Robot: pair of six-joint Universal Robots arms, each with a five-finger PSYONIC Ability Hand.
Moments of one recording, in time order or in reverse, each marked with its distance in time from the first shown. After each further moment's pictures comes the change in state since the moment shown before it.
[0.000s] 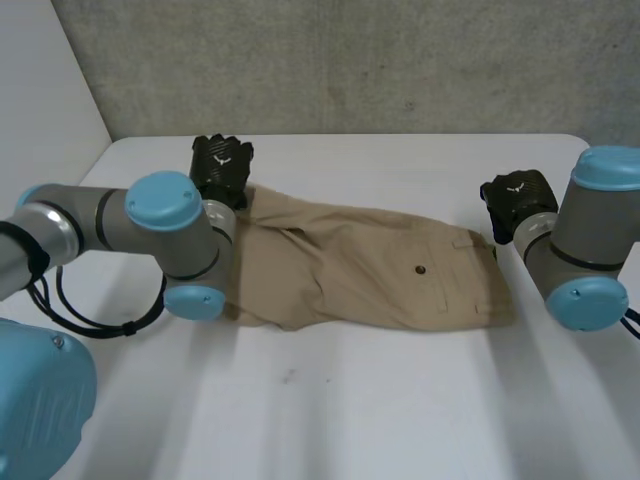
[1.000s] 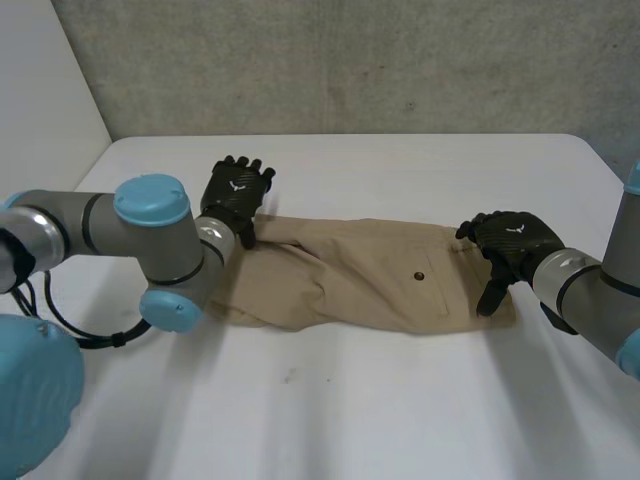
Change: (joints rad) left arm 0.041 0.006 -0.039 -0.142 0.220 0.042; right arm -0.034 -0.287 0.342 0.153 -0.198 0.152; left_hand -0.574 -0.606 -0.613 -0.619 -0.599; right_hand -0.789 -0.957 -0.963 -0.958 -0.933
